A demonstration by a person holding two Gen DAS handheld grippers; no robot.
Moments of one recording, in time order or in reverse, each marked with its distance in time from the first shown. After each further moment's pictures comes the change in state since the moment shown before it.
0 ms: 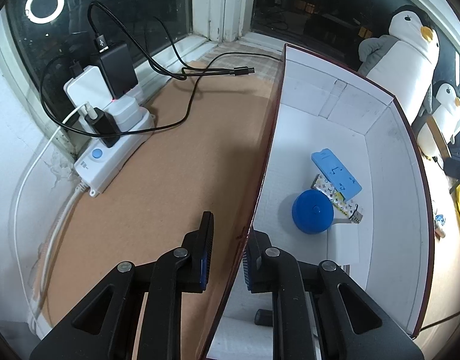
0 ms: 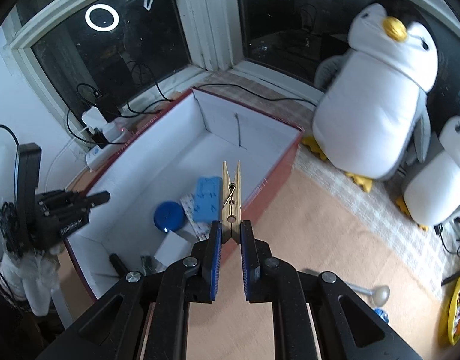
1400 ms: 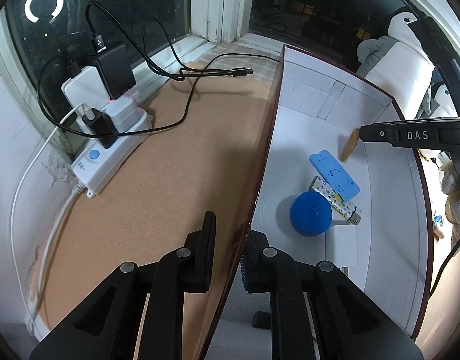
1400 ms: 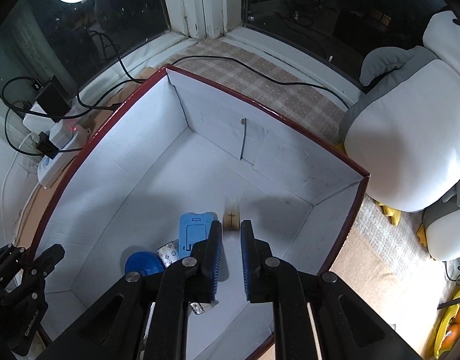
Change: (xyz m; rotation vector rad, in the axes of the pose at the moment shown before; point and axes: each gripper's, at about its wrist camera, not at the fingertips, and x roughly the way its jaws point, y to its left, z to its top) left arm 0.001 -0.002 -0.001 0.000 -0.007 -0.012; right arm 0.107 0.014 0.063 0.000 0.171 -0.103
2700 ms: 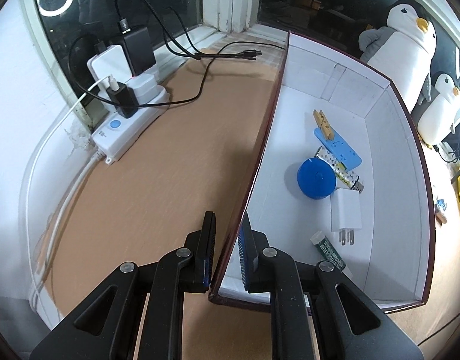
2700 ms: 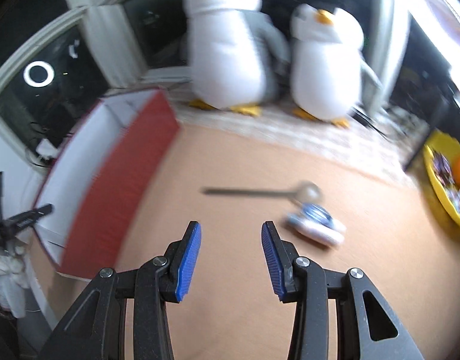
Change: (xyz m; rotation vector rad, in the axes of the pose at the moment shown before) left arm -0.025 0.010 -0.036 -0.018 0.030 0.036; right arm -0.108 -0.150 -0.243 0.392 -0.192 -0.027
